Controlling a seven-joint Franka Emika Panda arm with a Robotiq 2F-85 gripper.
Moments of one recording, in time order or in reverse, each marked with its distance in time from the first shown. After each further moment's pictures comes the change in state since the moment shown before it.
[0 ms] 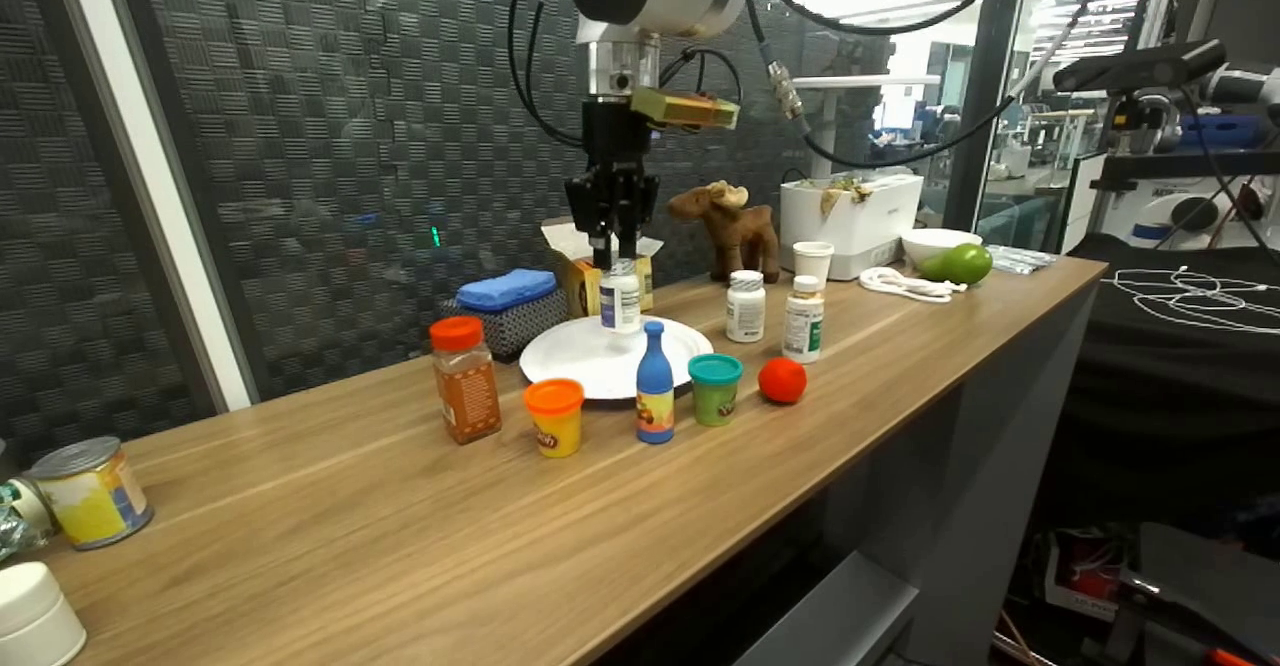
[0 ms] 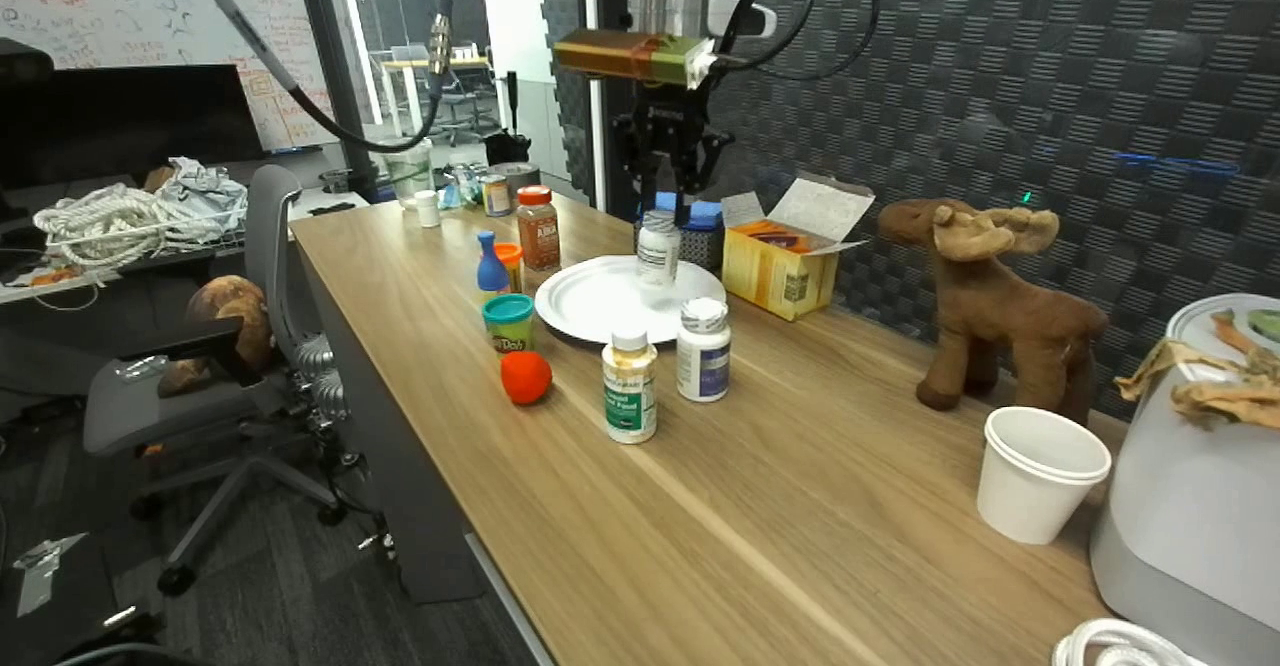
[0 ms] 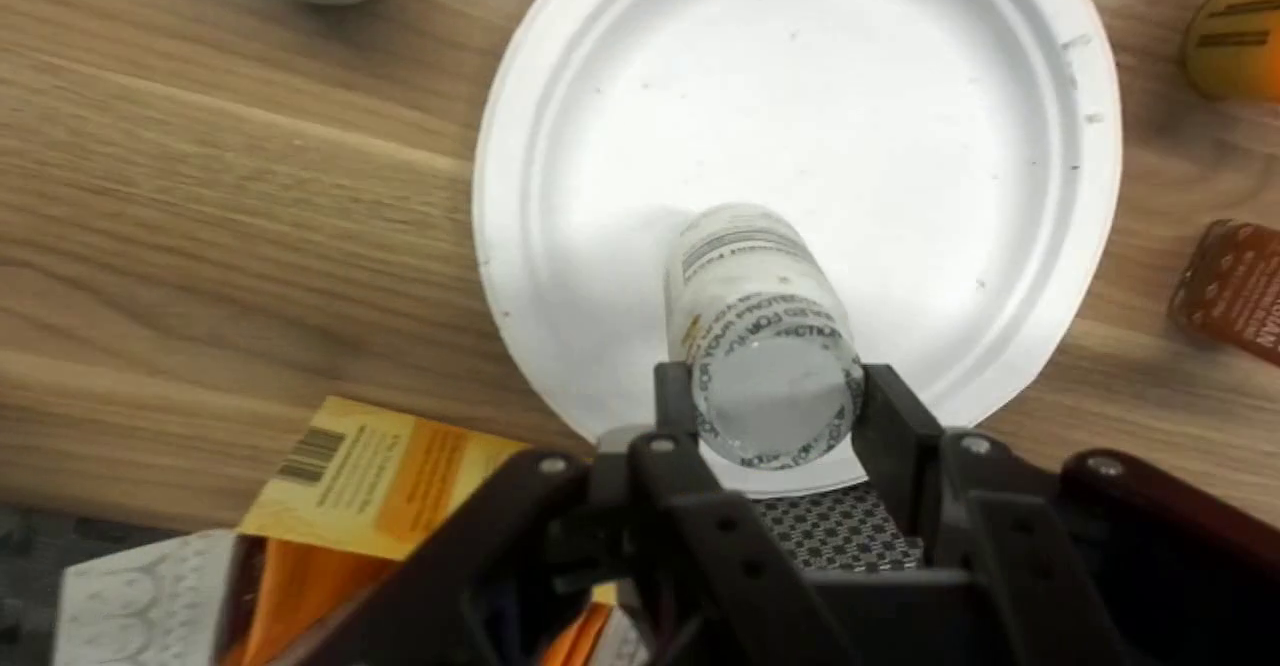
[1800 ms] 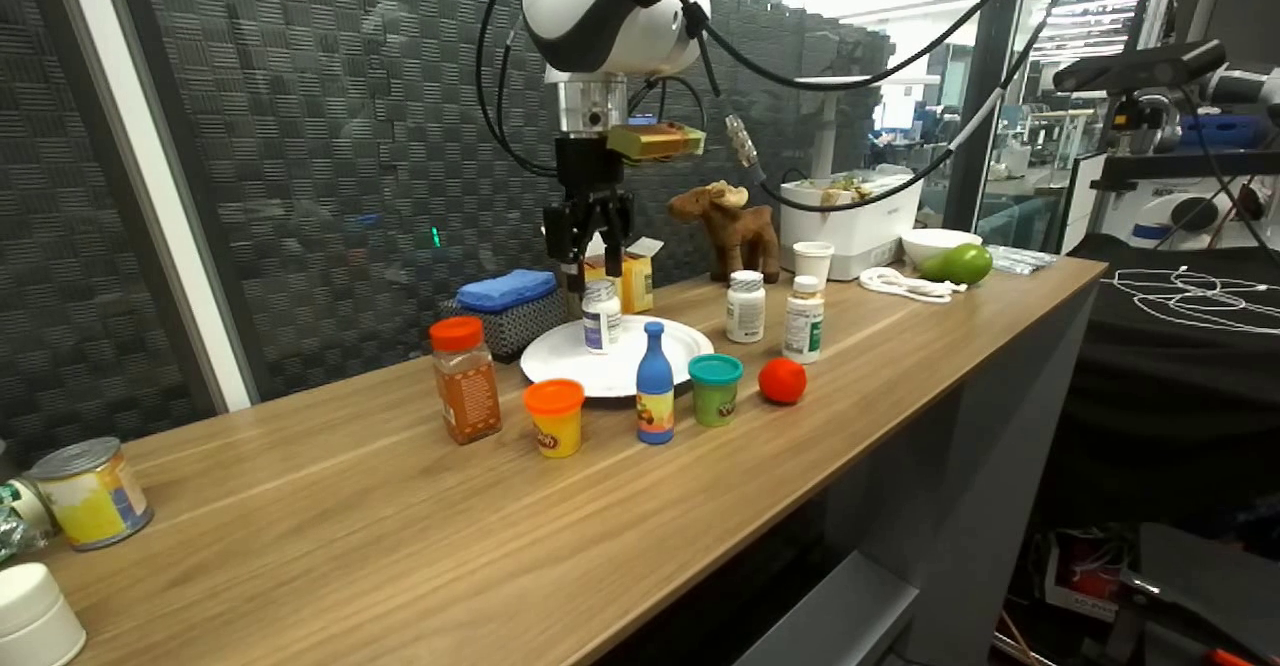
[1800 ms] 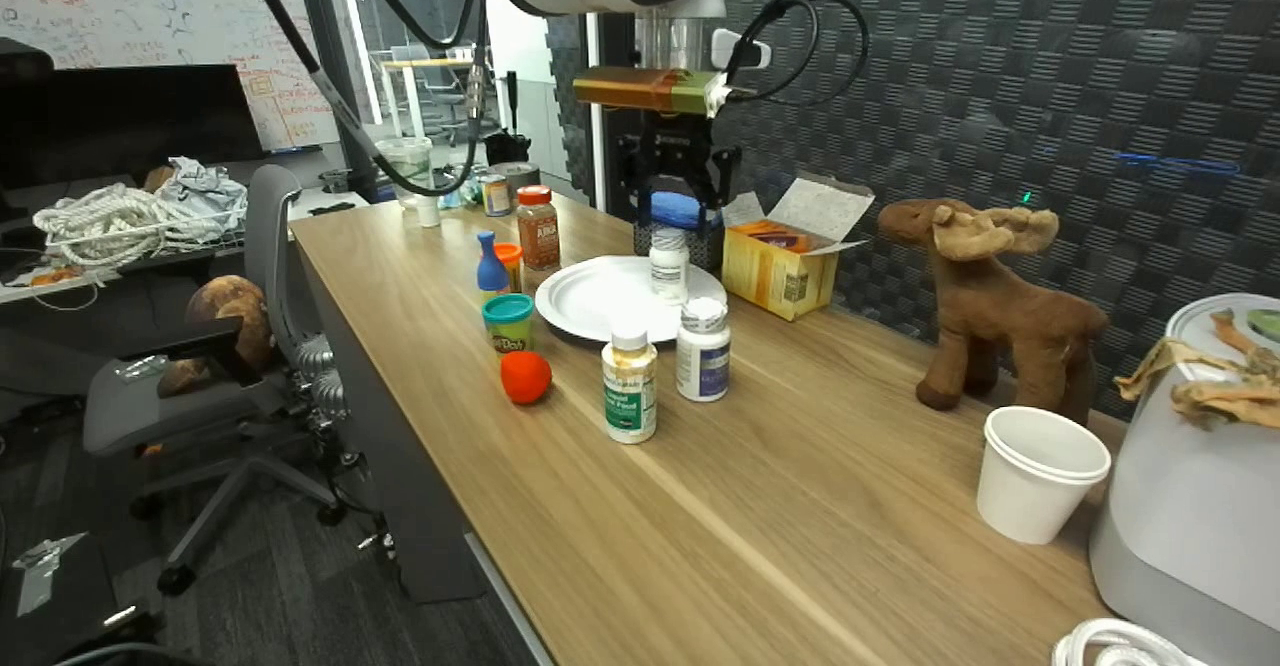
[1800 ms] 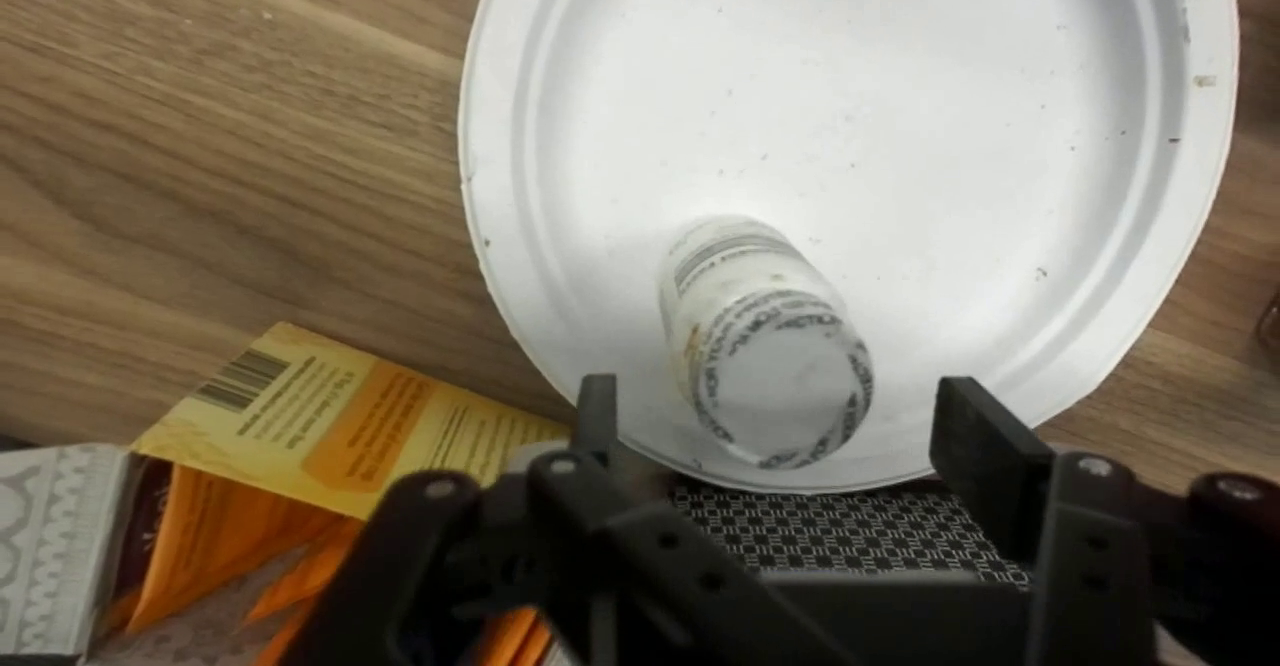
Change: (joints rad) arm 0.032 0.141 -0.007 0.163 -0.054 -0.035 -0.053
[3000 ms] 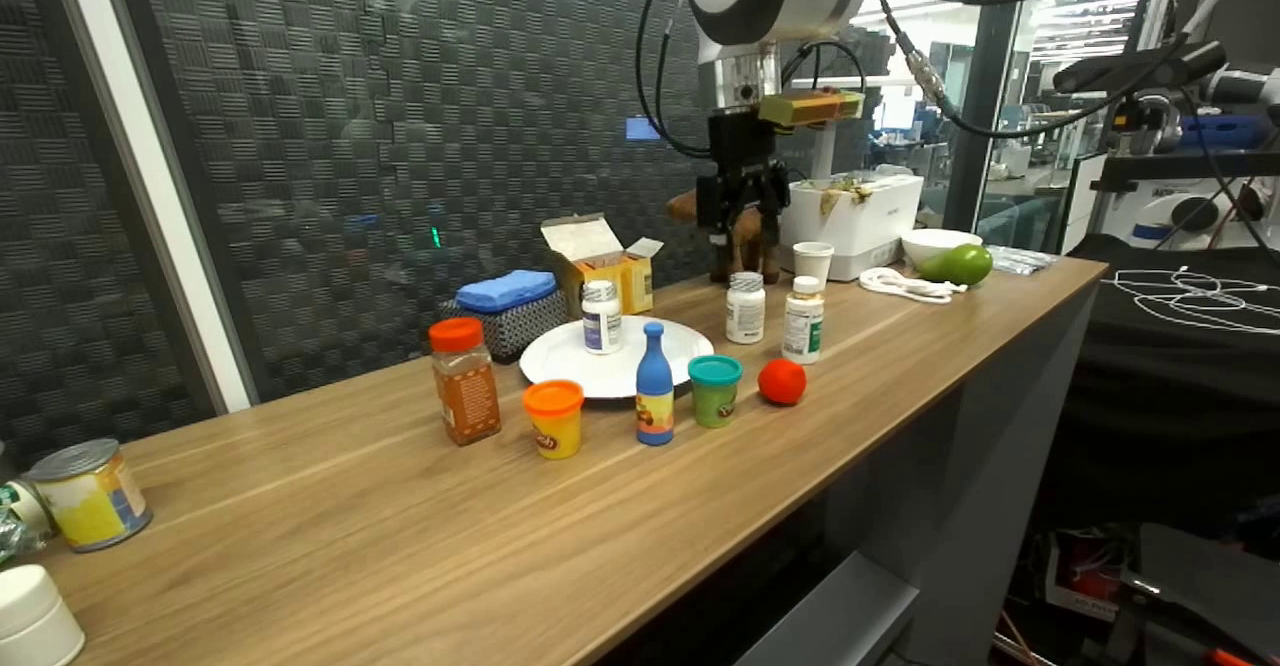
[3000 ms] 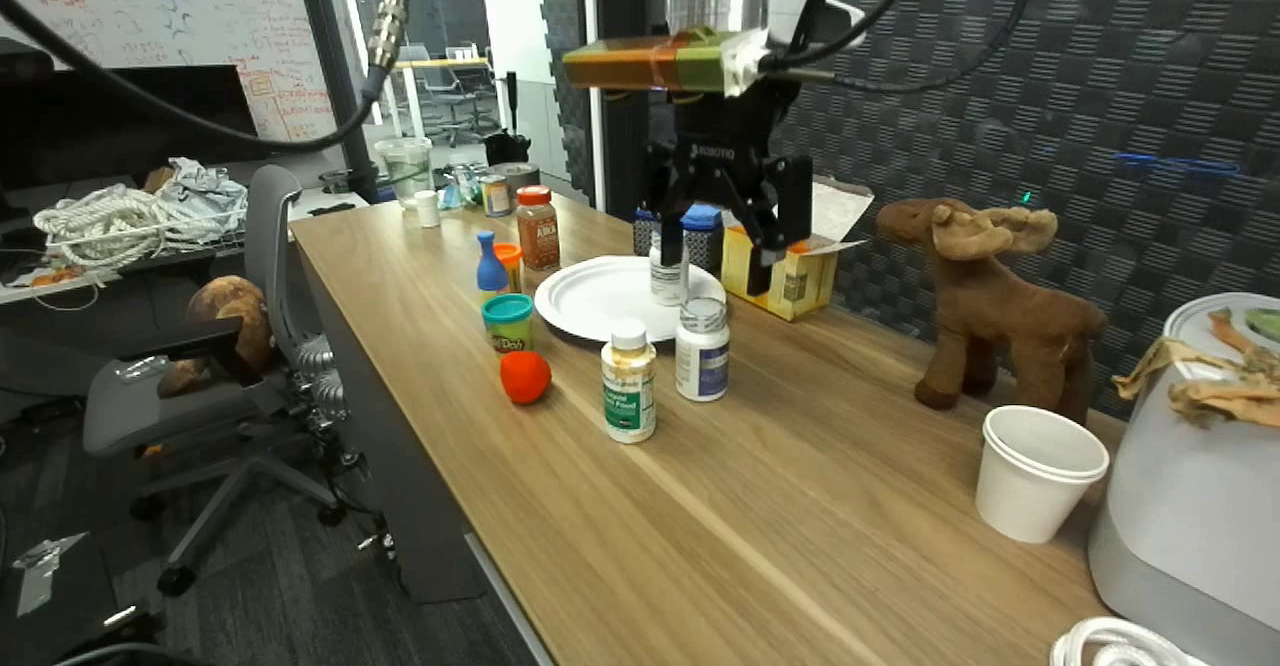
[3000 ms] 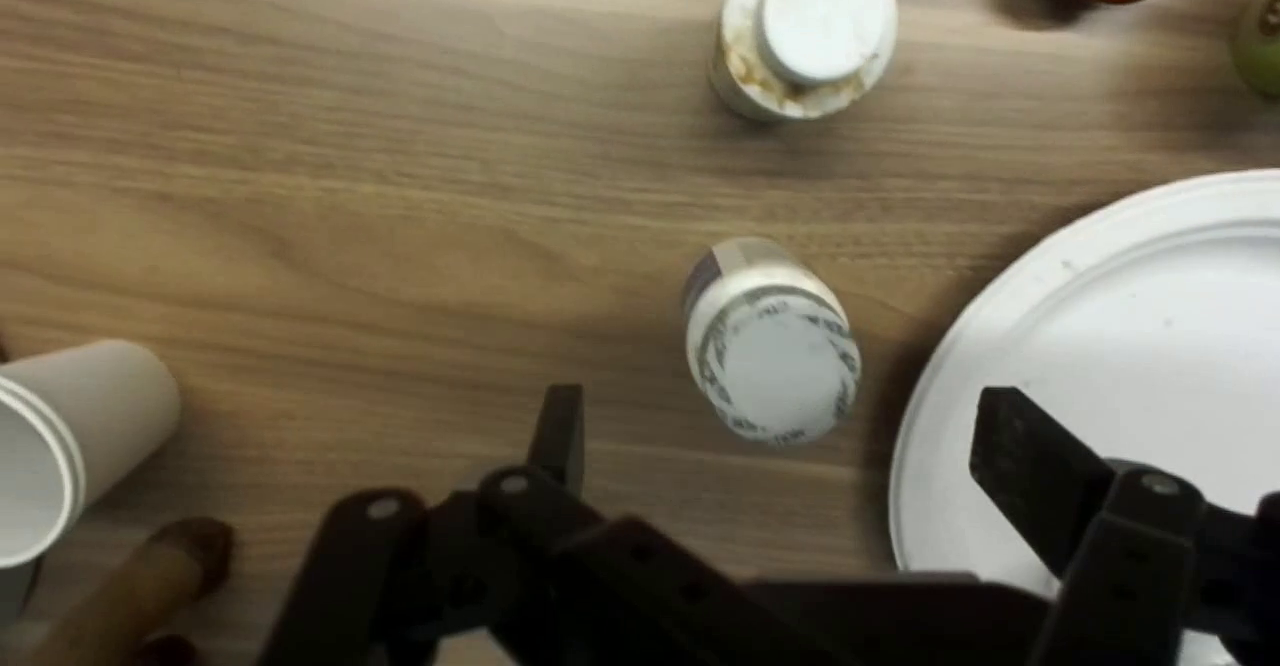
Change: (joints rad) arm -0.100 -0.360 -0.114 -0.511 -0.024 0.073 0.083
